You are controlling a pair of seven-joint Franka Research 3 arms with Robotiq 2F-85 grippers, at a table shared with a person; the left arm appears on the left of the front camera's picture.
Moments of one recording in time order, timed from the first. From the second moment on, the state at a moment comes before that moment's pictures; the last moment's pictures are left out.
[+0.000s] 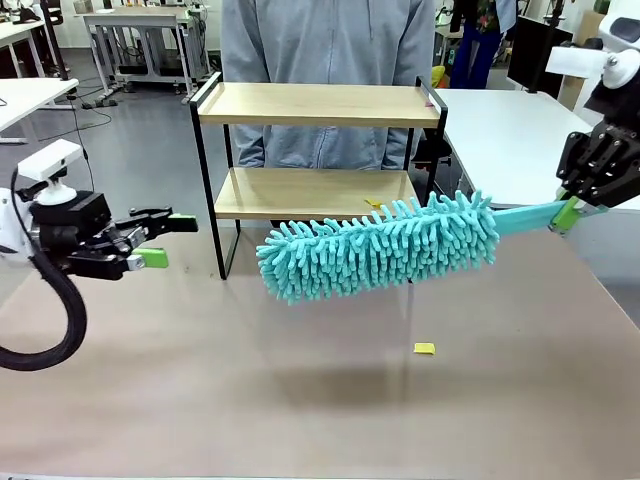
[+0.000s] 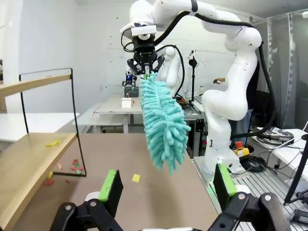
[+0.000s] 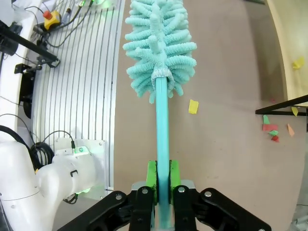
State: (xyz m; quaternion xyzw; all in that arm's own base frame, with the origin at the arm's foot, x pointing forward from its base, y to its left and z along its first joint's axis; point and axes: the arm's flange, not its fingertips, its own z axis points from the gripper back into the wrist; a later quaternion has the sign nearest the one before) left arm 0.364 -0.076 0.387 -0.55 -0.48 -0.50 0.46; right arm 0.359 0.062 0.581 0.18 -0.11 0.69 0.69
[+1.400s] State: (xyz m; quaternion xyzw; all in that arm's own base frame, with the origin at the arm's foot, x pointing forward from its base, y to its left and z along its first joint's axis) left arm 0.350 -0.202 0.367 -0.59 -0.43 -0.50 0.47; right arm 0.359 0.061 0.581 0.18 -0.11 0.69 0.69
